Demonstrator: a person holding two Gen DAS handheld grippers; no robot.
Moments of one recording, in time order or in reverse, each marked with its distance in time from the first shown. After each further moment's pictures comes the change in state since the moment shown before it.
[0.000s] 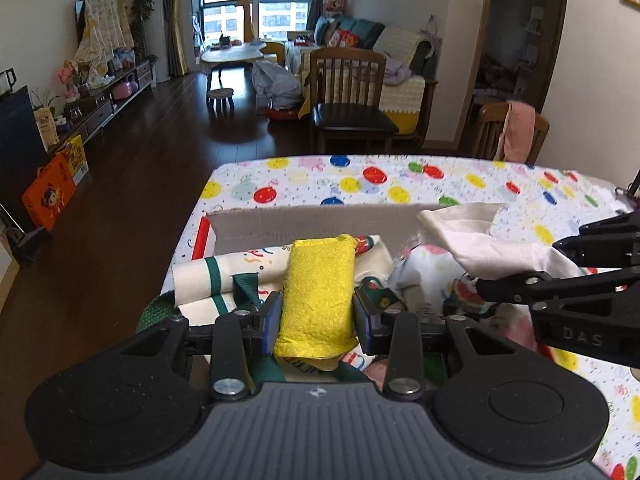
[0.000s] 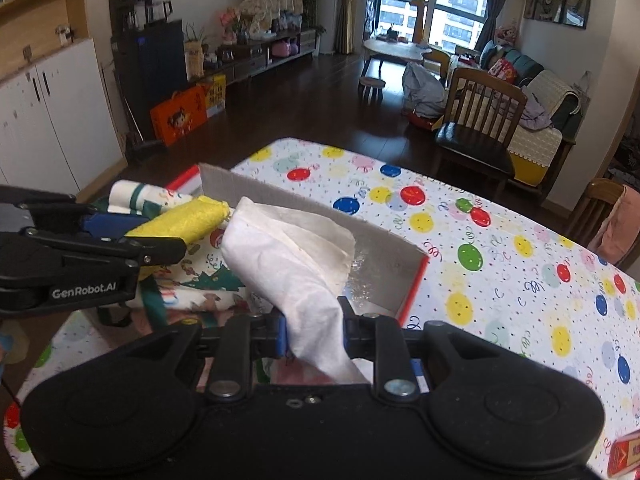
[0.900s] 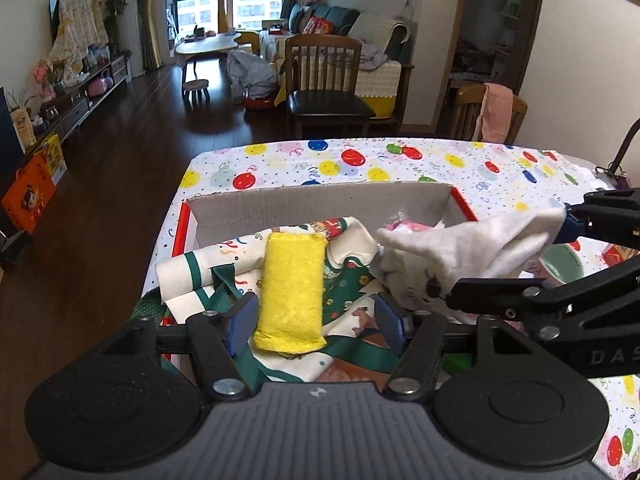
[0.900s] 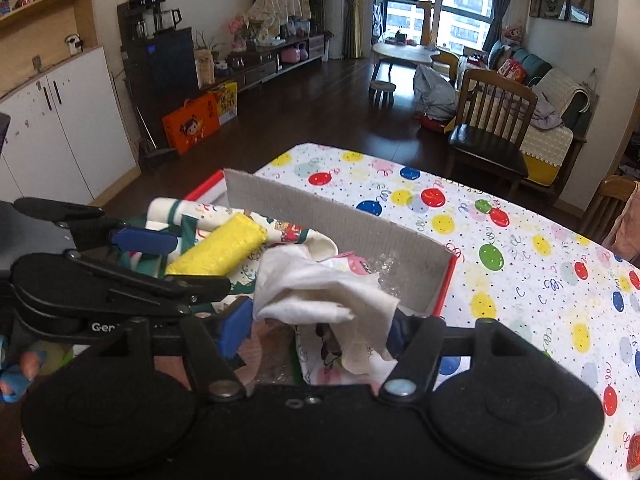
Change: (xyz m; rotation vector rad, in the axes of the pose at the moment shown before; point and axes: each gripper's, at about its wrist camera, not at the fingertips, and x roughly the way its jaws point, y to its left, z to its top) left arm 0.007 0.001 -0.013 0.046 0.052 -0.062; right arm -0.019 0.013 -0.002 0.027 -0.035 0.057
